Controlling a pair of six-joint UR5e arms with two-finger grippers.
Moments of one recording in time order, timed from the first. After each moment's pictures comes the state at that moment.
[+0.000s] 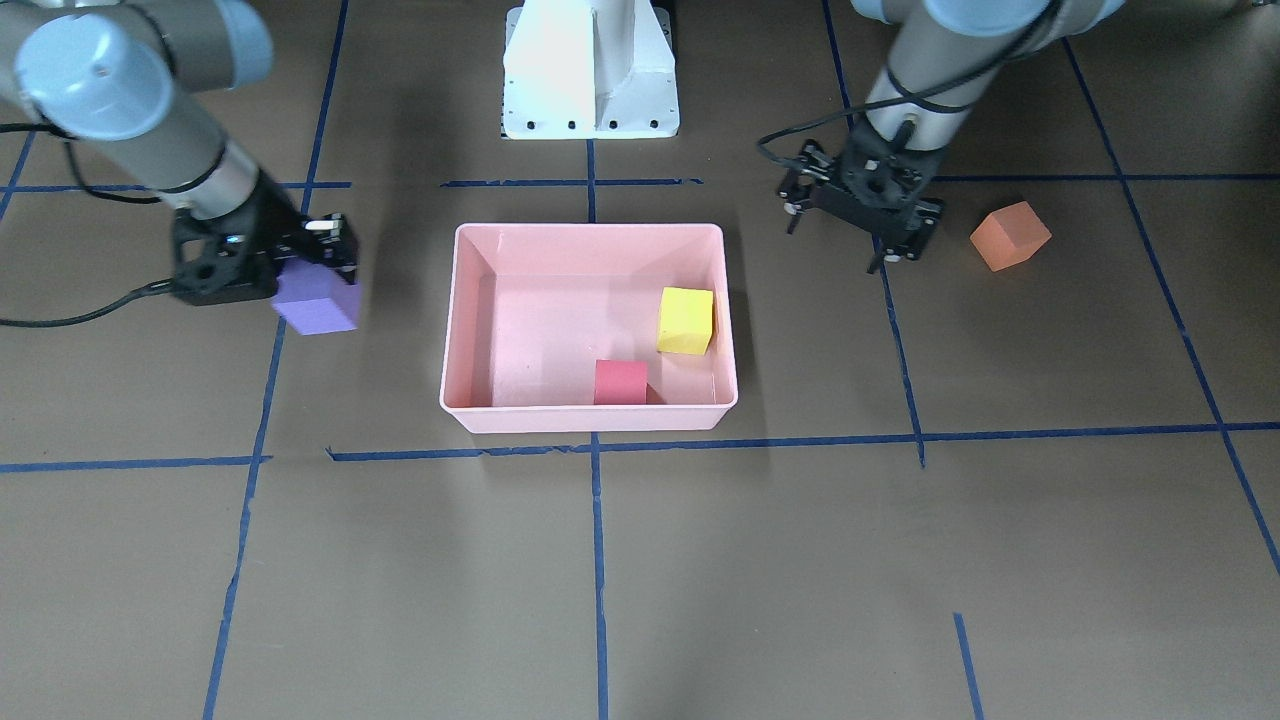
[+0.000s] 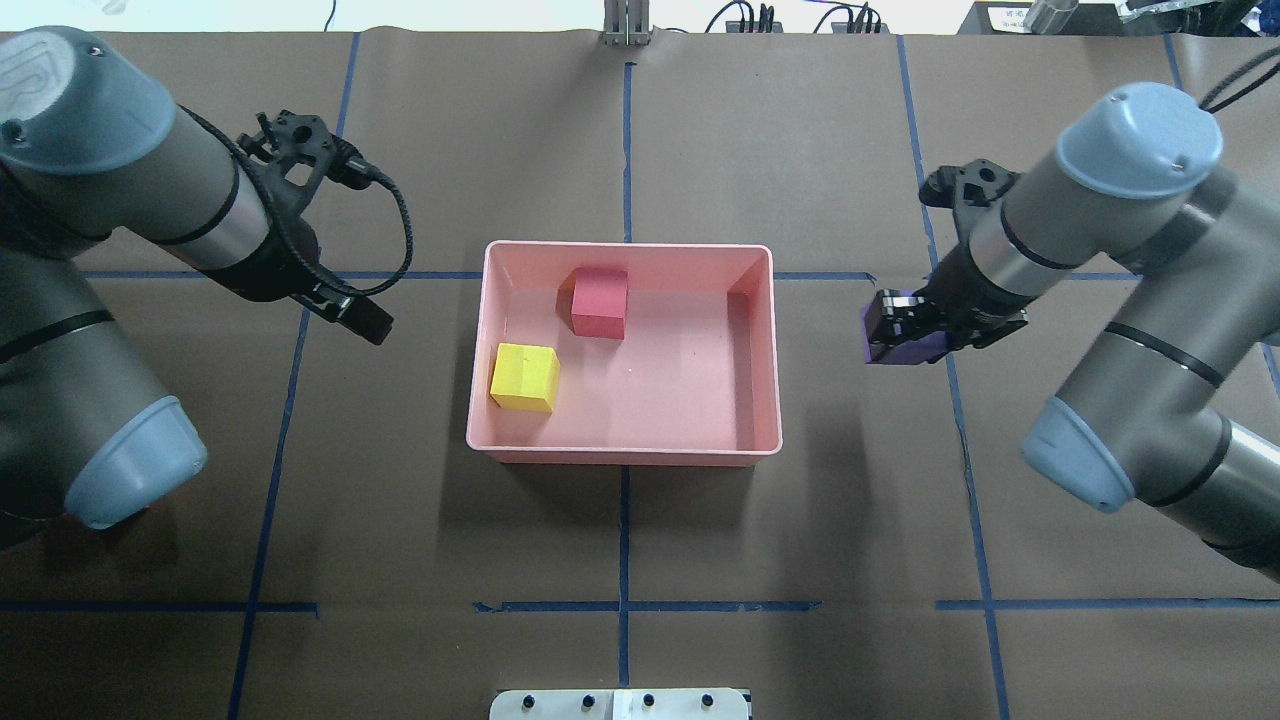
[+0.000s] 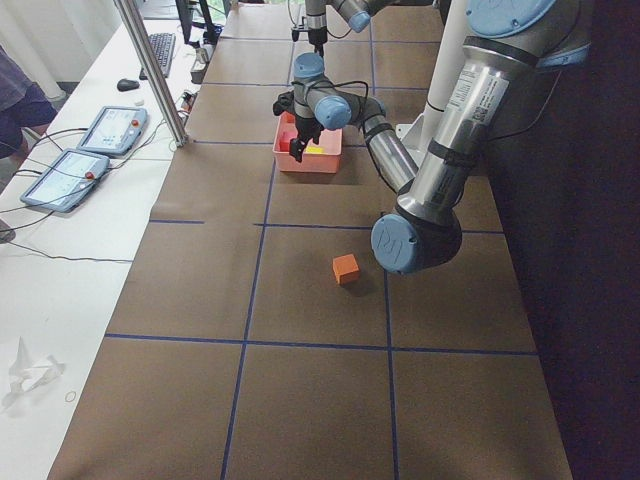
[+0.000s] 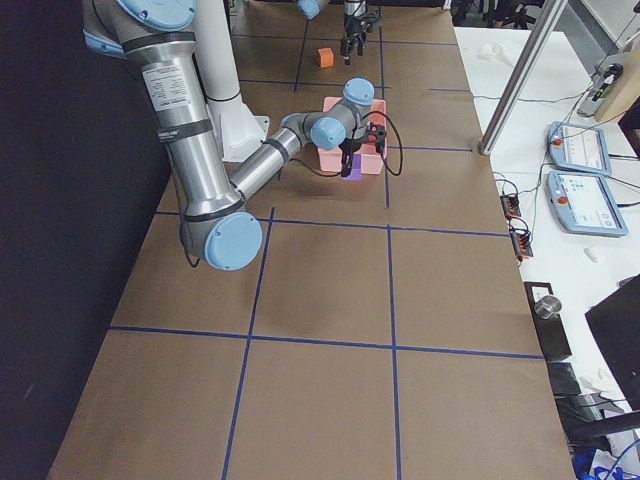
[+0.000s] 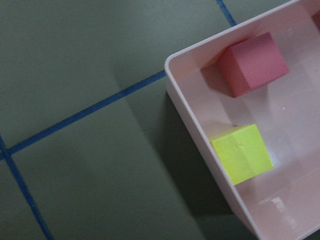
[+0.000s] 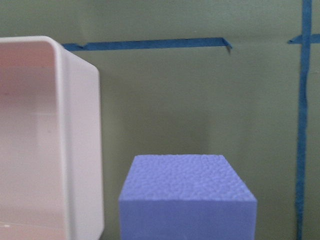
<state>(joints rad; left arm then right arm) -0.83 -1.94 -2.01 -1.50 -2.12 -0.37 0.77 -1.15 1.93 -1.66 2.20 1.06</state>
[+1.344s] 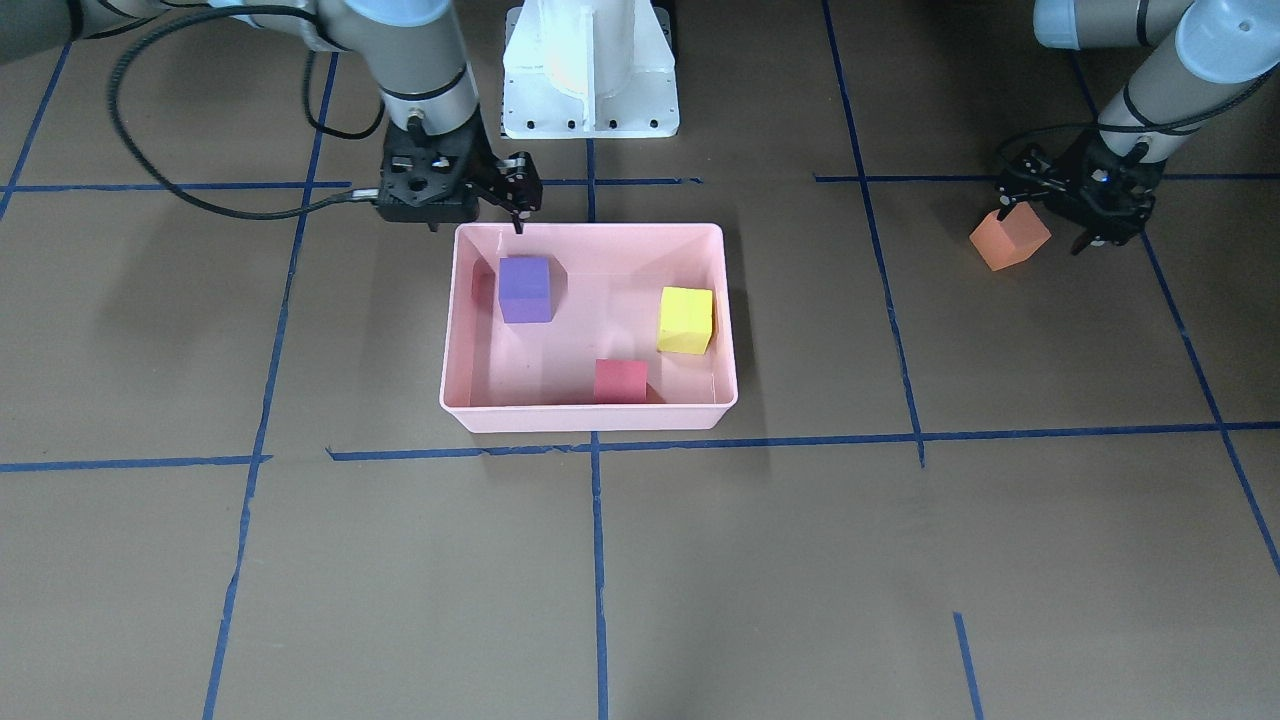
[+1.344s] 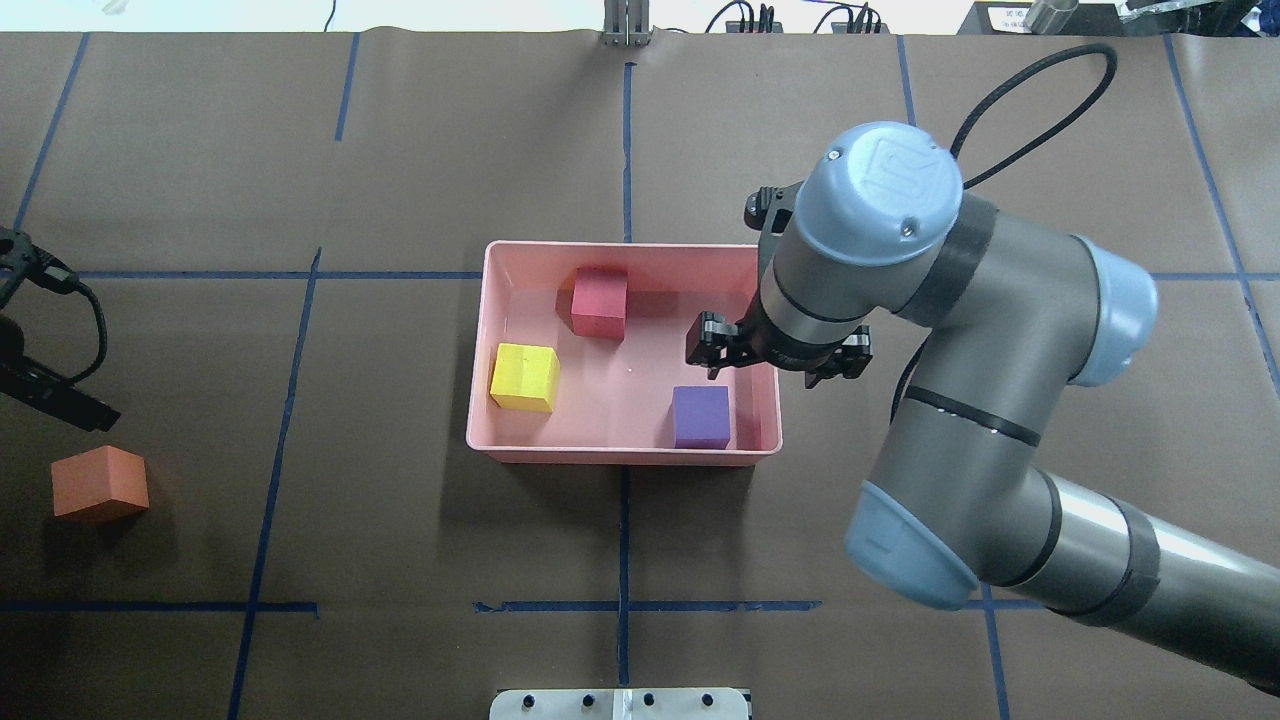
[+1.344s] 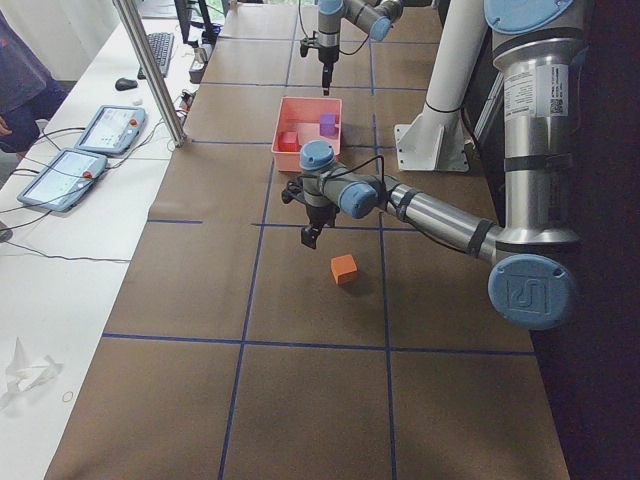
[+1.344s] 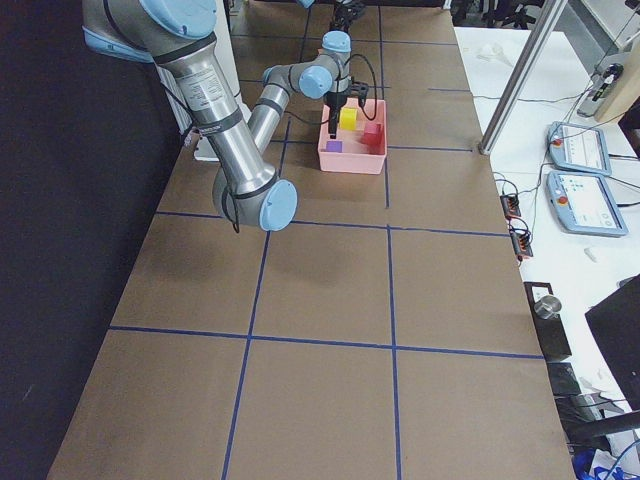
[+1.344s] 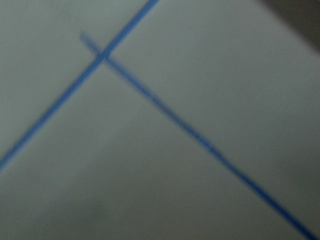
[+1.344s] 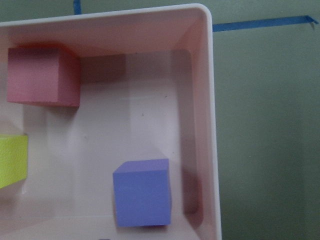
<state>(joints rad) -0.94 -1.43 -2.01 -1.80 -2.19 -0.44 0.61 -0.99 1.97 -1.82 1.99 1.21</state>
